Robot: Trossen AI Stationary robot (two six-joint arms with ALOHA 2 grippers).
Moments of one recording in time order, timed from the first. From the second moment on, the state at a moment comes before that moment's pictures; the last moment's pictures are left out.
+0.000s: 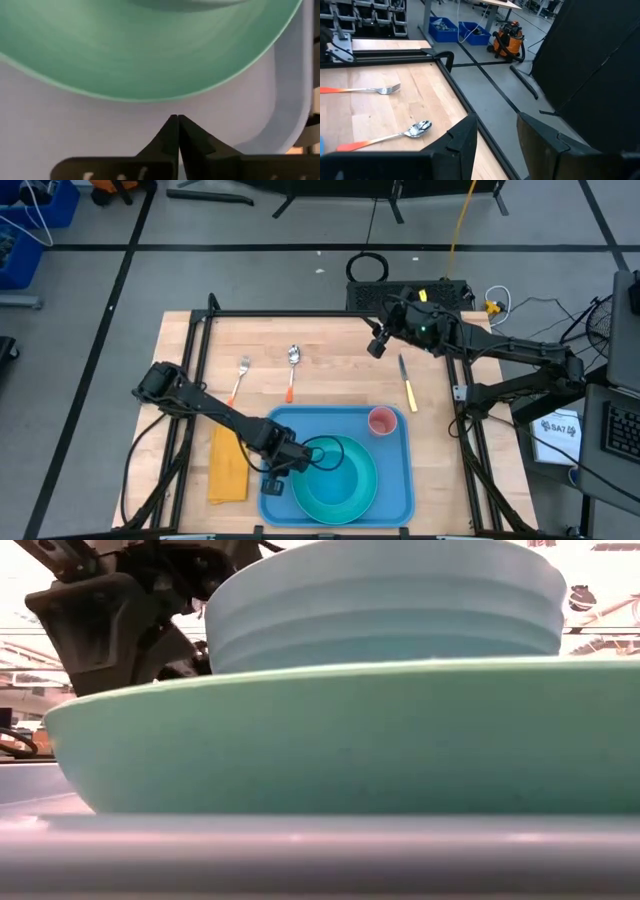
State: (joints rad) left arm -0.42 1.87 1.26 -0.68 0.24 -0.29; right arm -0.25 1.17 1.11 -0.26 0.39 -0.17
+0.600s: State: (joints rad) left arm -0.40 1.87 1.19 -0.49 0.30 -0.25; right arm -0.24 1.17 1.11 -0.23 0.39 -0.17
